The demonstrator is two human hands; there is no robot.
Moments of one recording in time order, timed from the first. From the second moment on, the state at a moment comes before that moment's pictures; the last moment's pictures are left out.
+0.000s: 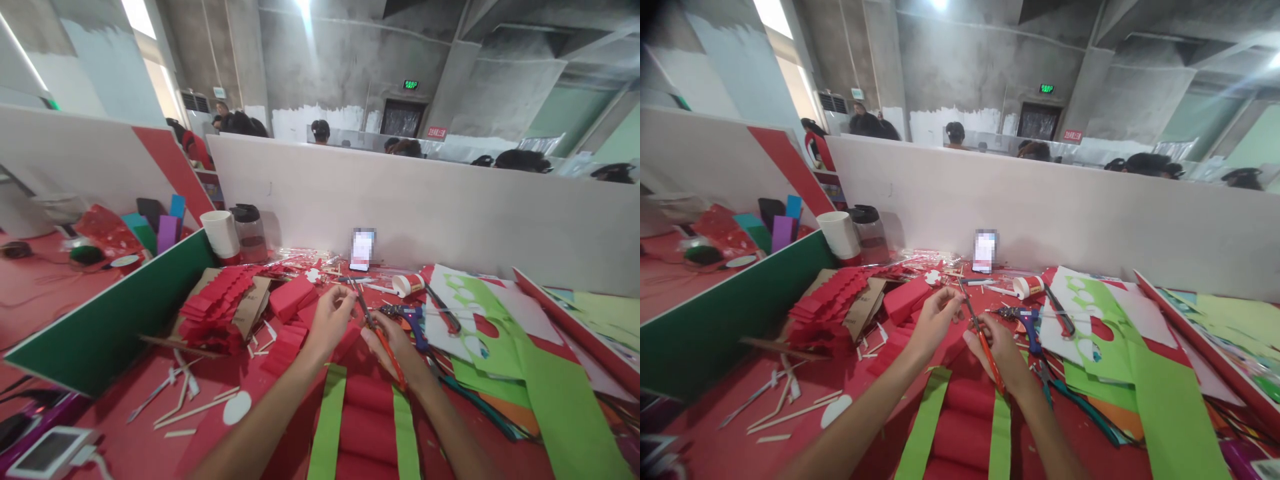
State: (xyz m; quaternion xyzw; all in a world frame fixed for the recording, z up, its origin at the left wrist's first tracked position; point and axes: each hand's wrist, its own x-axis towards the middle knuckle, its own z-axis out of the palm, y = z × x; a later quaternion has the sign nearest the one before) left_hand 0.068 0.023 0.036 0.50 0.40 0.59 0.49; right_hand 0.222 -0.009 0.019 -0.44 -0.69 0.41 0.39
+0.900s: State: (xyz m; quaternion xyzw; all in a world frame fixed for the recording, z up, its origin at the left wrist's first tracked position) left_hand 0.062 0.030 0.031 0.55 0.40 0.55 0.49; right_hand 0.224 -0.011 0.024 -0.44 -0.68 0.44 0.38
